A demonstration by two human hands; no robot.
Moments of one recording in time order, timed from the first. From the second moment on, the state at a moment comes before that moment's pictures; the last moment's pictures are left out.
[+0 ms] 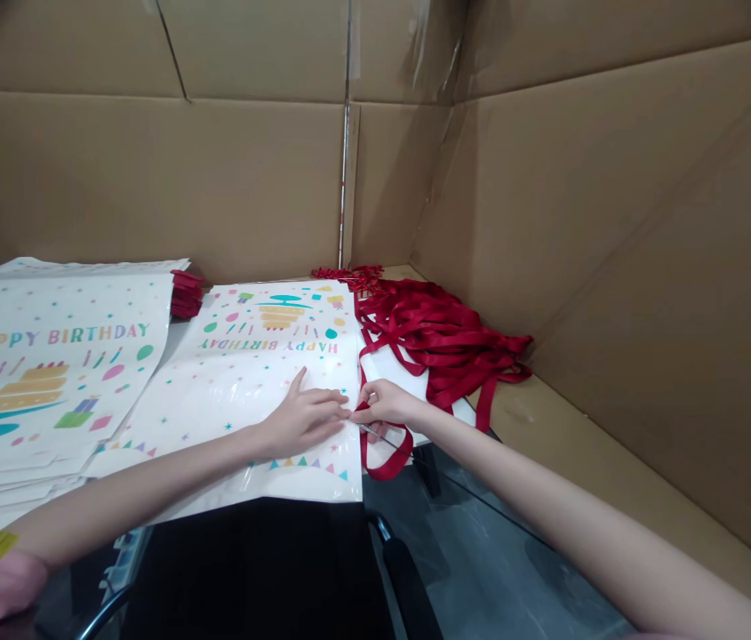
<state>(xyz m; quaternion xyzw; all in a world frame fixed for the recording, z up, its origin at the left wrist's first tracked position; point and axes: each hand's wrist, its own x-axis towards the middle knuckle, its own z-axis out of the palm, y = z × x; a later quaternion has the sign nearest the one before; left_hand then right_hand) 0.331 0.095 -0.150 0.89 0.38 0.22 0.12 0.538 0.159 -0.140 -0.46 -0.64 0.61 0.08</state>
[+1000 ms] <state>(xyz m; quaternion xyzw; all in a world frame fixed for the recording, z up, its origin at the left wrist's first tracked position) 0.336 0.088 -0.154 0.91 0.37 0.17 -0.01 0.555 0.130 -0.133 -0.61 -0.41 0.67 0.08</state>
